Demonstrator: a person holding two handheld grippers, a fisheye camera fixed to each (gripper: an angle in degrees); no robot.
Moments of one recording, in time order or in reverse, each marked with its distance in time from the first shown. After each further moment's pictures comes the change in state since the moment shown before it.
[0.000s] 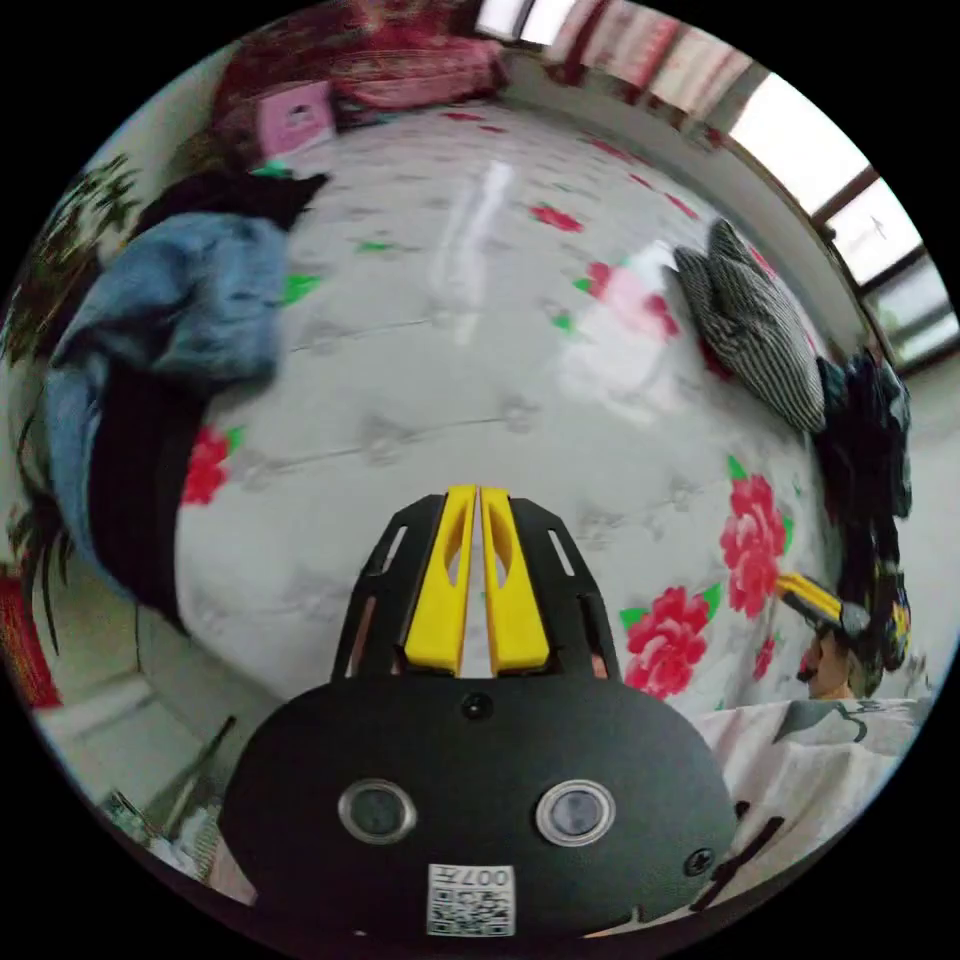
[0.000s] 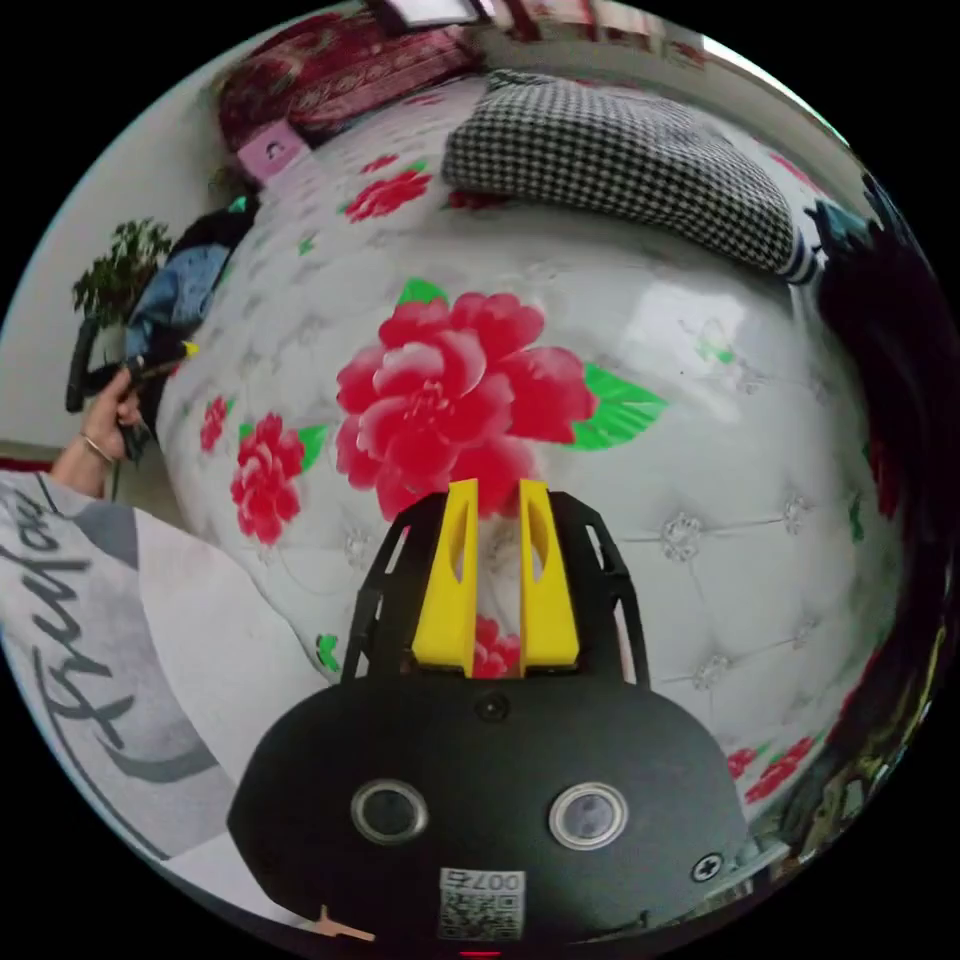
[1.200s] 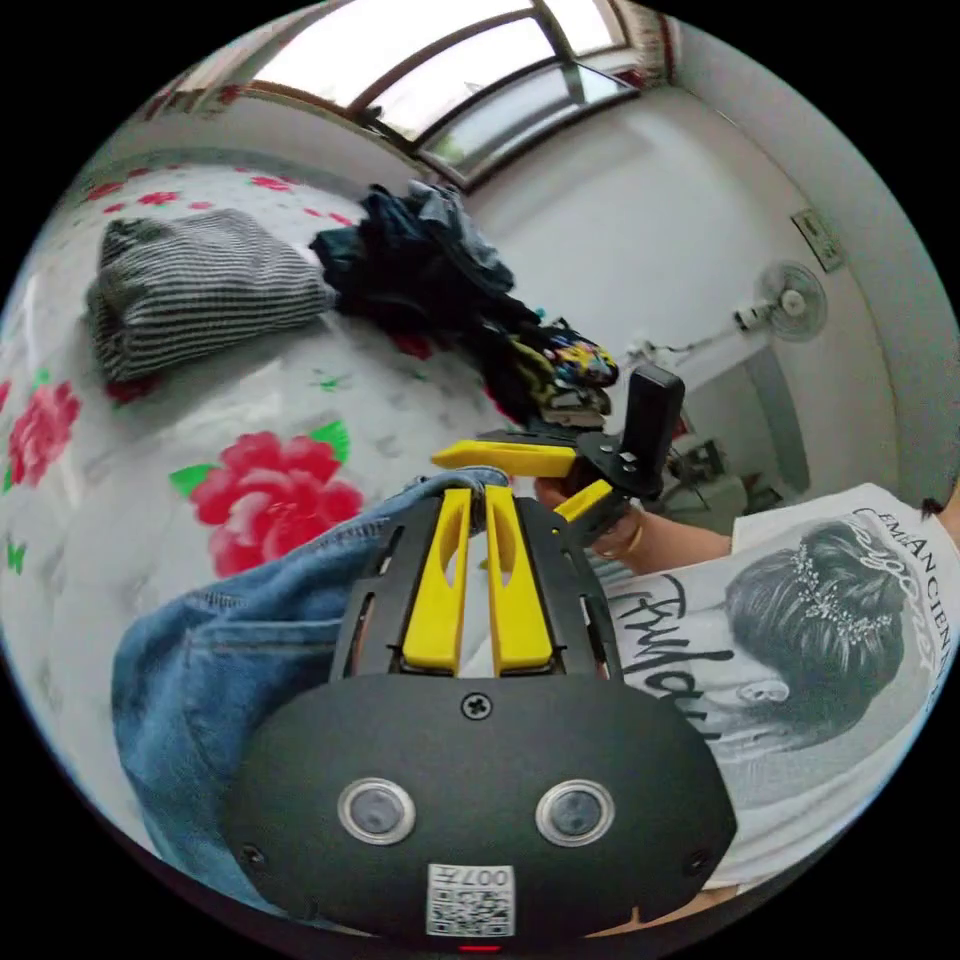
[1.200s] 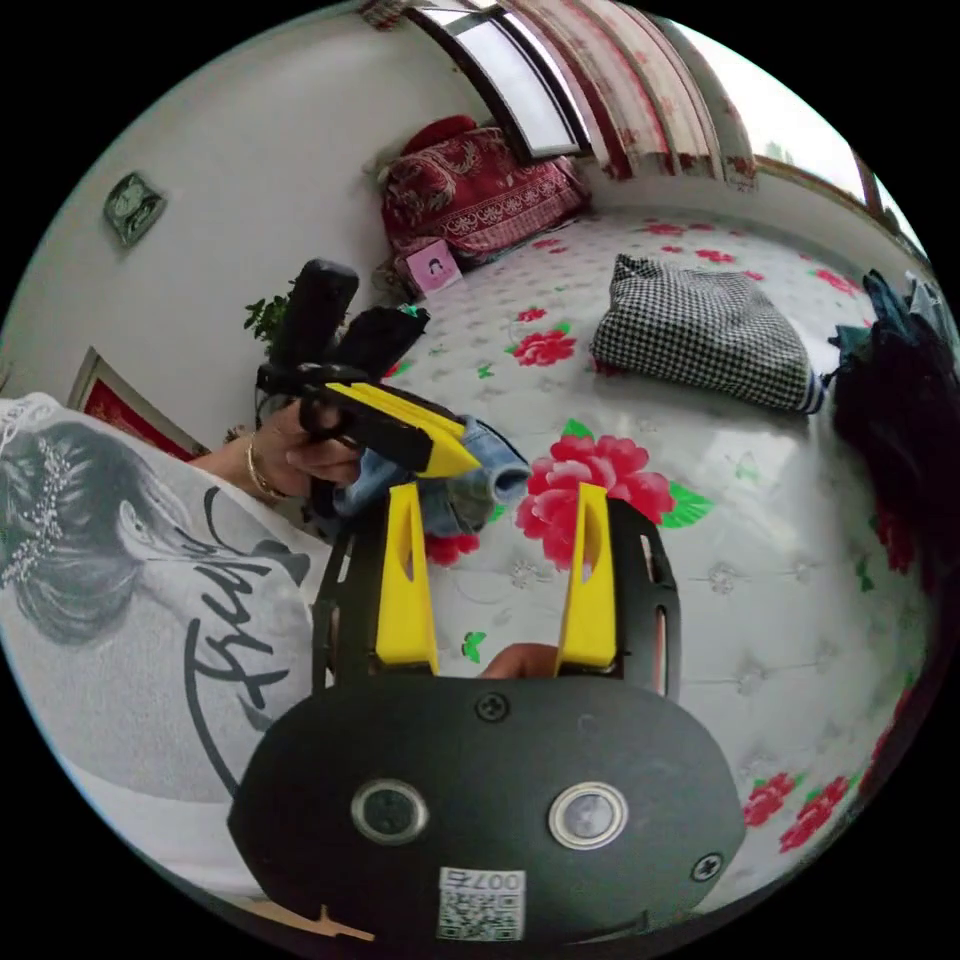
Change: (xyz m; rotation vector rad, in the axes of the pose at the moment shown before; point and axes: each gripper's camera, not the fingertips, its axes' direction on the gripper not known) left arm 0.183 0.056 -0.021 -0.158 0.944 0.880; right arm -0.122 0.158 -0.150 0.359 -0.266 -0.213
